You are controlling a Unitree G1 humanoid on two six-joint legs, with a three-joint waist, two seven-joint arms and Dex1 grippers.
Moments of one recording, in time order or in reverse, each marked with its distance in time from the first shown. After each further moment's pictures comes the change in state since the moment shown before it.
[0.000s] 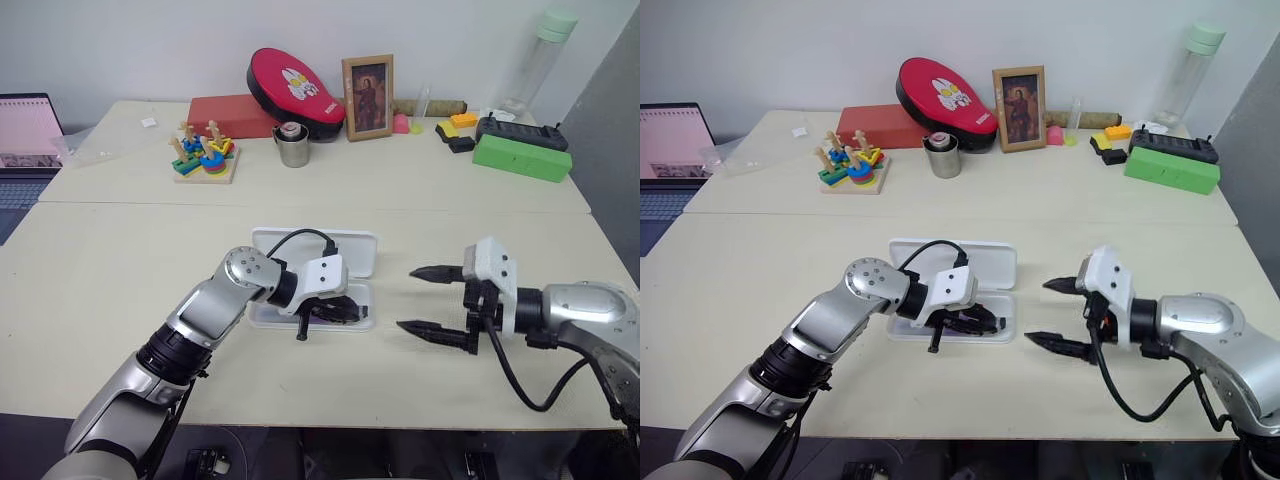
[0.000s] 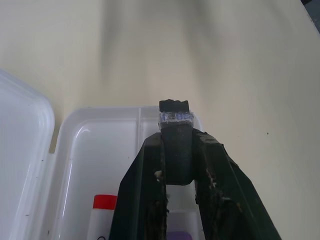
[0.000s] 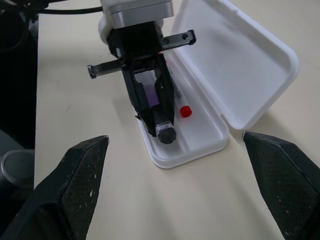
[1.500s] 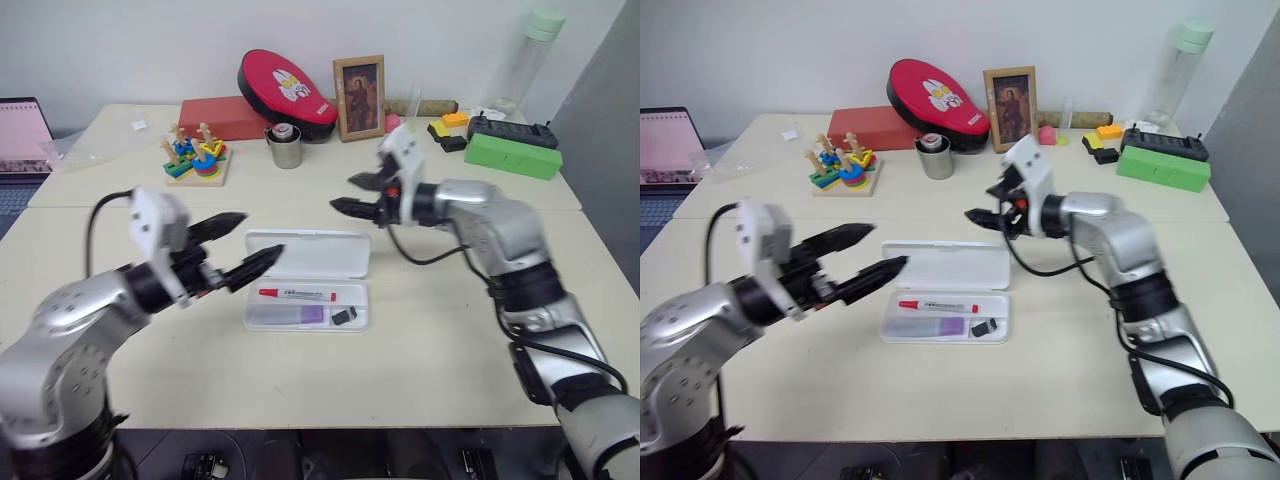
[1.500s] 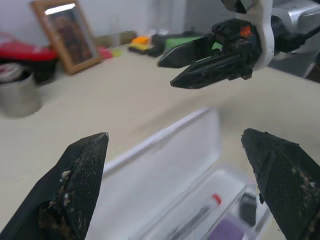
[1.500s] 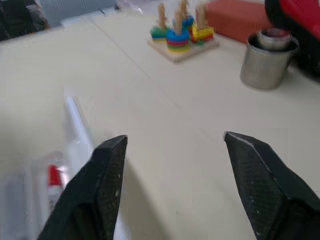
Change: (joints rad) left arm 0.512 0.006 1.002 -0.582 -0.538 0.456 0.468; right arm -0.799 0.547 0.318 1.005 -0.347 -0.118 -0.184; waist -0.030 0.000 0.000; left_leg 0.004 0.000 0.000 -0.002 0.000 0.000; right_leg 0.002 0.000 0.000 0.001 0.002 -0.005
